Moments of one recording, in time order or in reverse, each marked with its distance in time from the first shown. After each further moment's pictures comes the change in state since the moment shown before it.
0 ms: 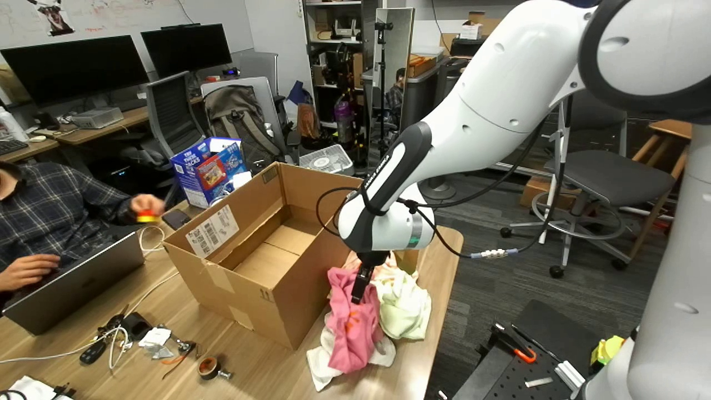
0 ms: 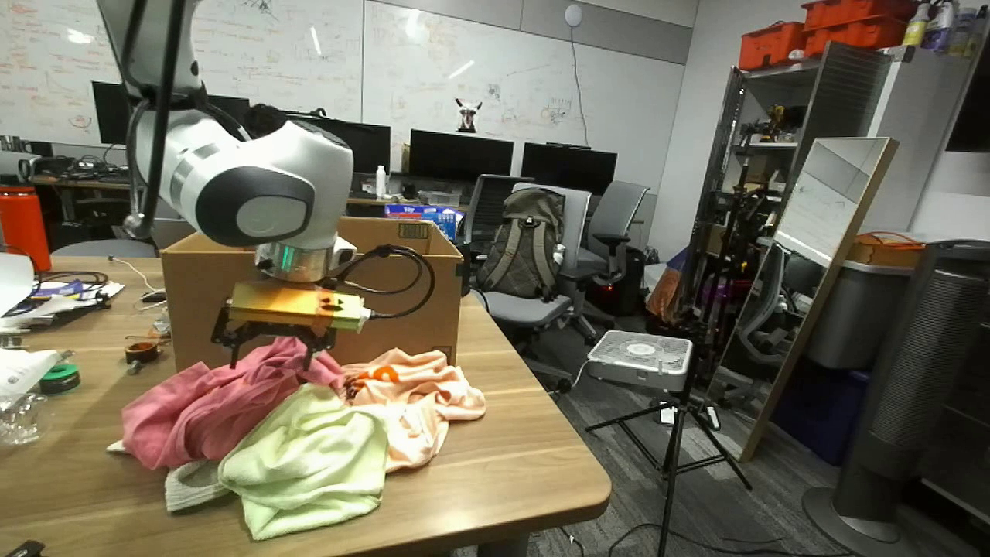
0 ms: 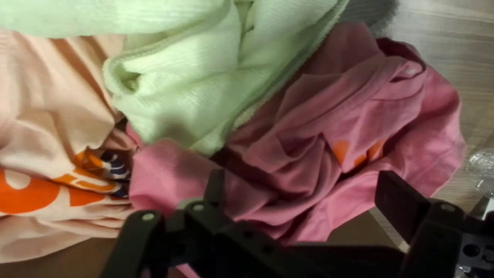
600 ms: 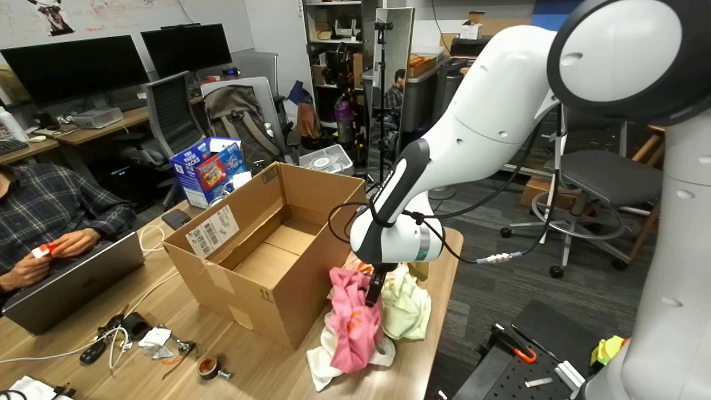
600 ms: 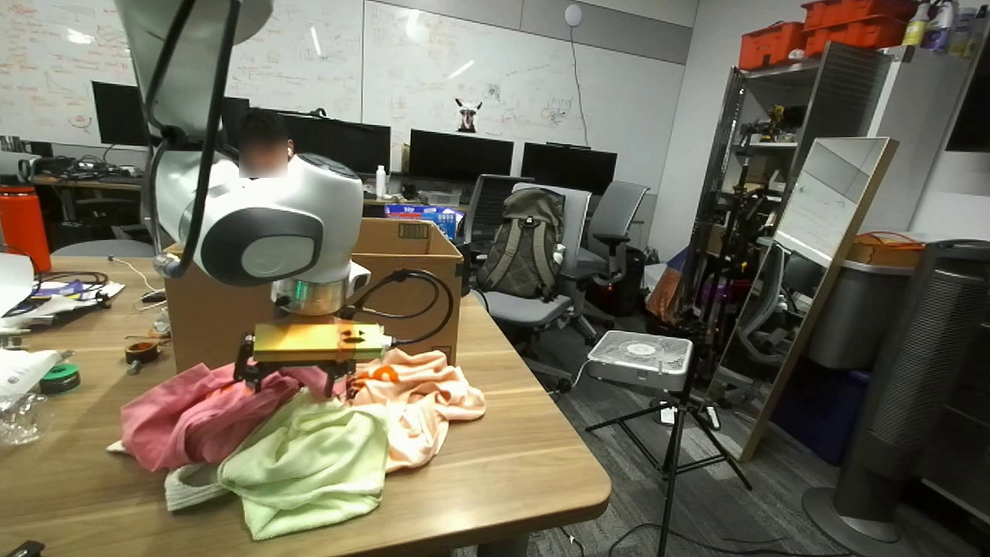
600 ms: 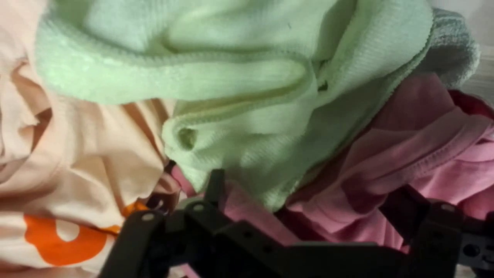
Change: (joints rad) arm -0.059 0.079 0.016 -0.032 -0.001 0.142 -0.100
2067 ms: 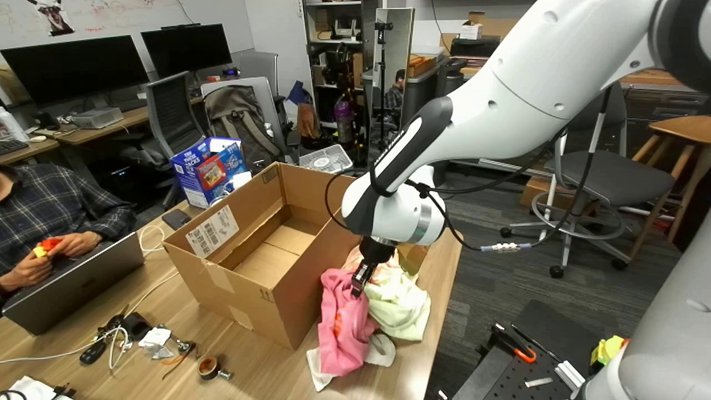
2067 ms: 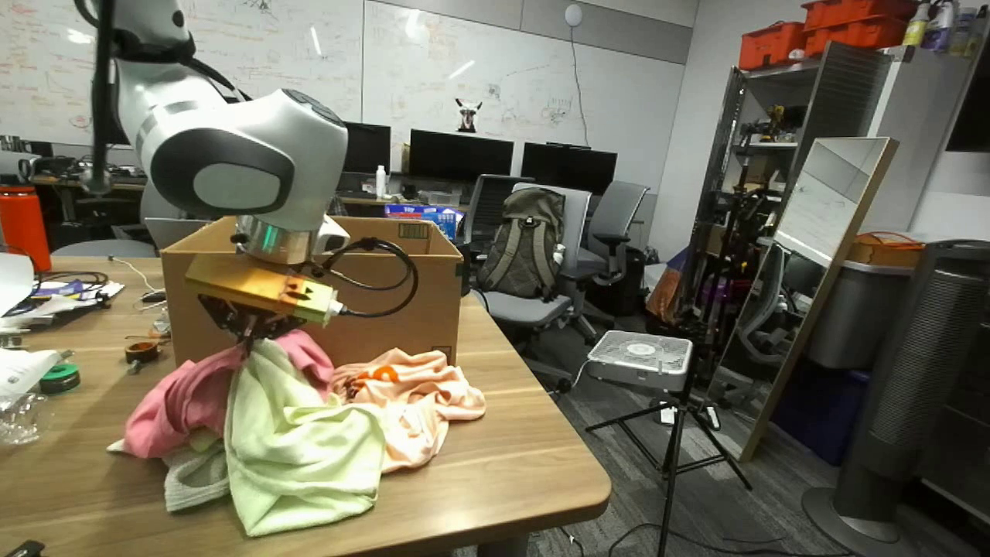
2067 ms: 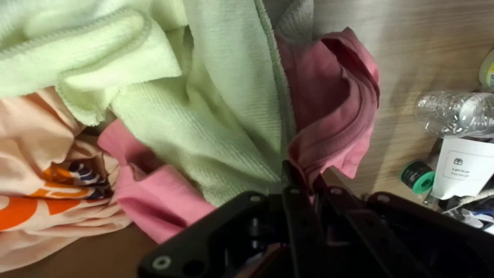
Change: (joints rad) arm -0.028 -0.223 0.103 -0.046 0.226 -0.209 0.116
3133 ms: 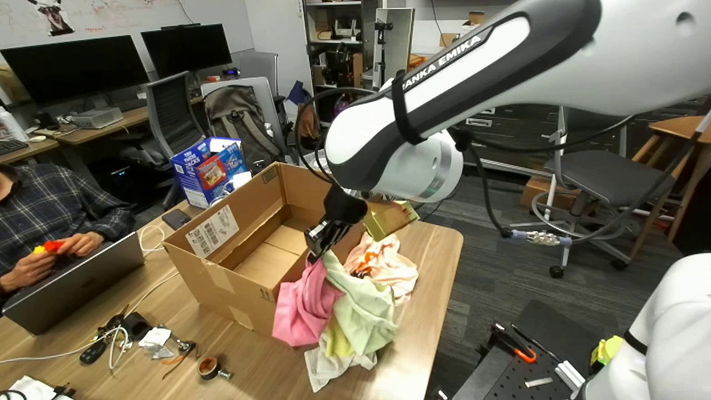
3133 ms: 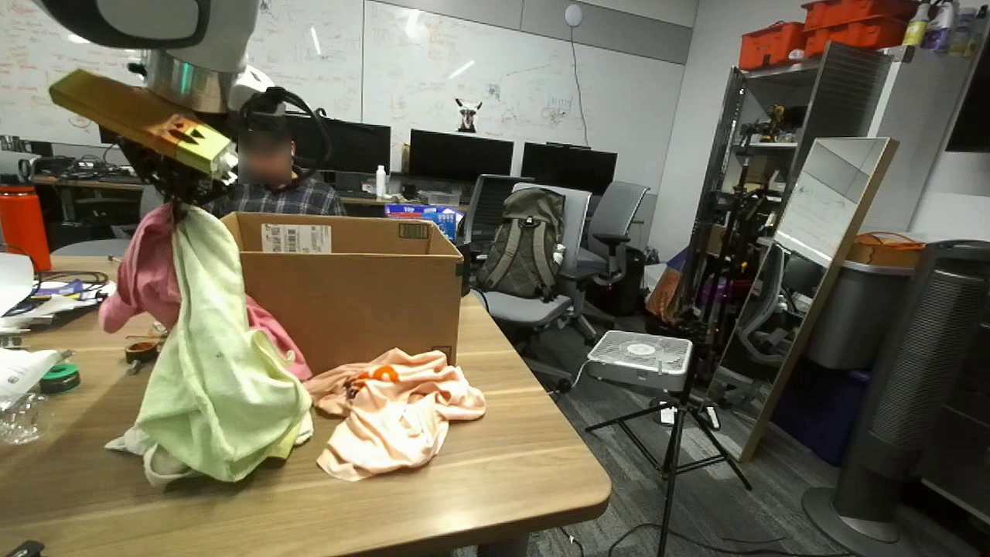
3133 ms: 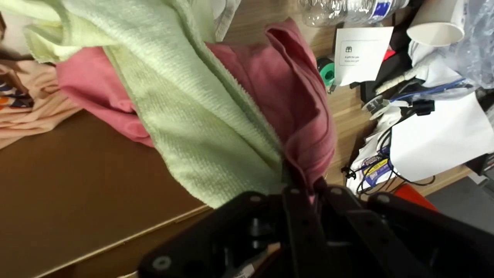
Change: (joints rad) arm 0.289 -0.379 -0.139 0.009 -0.050 -0.158 0.490
